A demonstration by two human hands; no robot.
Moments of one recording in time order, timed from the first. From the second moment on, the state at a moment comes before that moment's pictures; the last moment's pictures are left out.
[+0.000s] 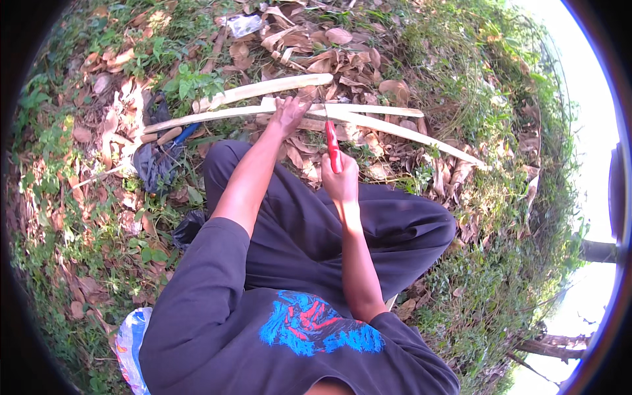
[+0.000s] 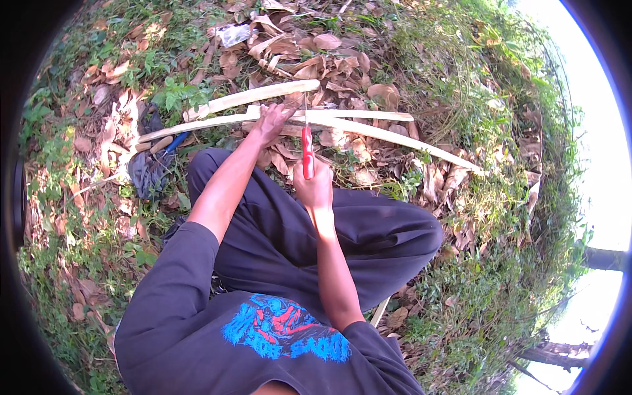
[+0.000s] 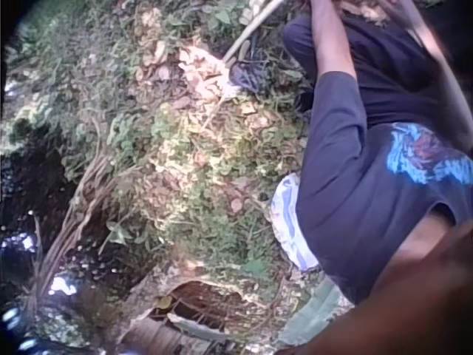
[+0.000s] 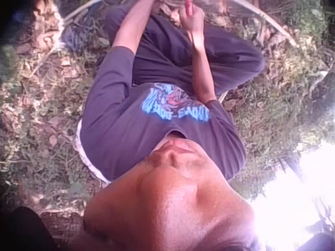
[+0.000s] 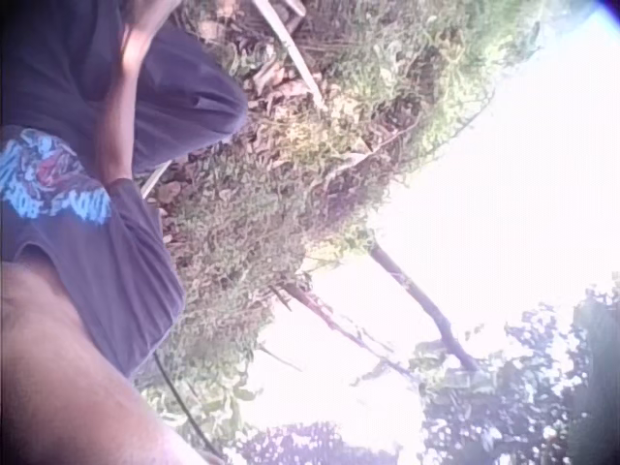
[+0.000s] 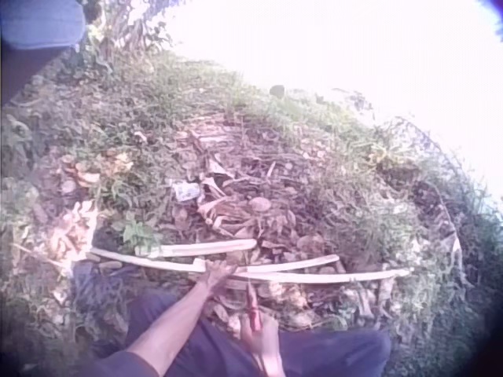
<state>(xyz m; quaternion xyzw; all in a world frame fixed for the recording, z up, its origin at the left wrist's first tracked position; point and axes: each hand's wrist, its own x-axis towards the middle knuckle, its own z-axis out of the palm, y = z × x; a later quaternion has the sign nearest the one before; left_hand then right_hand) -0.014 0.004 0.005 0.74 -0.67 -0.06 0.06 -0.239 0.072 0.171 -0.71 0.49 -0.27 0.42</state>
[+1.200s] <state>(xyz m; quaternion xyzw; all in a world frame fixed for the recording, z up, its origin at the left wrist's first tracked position) -0.019 -0.002 0.023 0.79 -0.59 -0.13 0.06 -0.296 0.124 0.236 -0.49 0.50 -0.36 0.61</state>
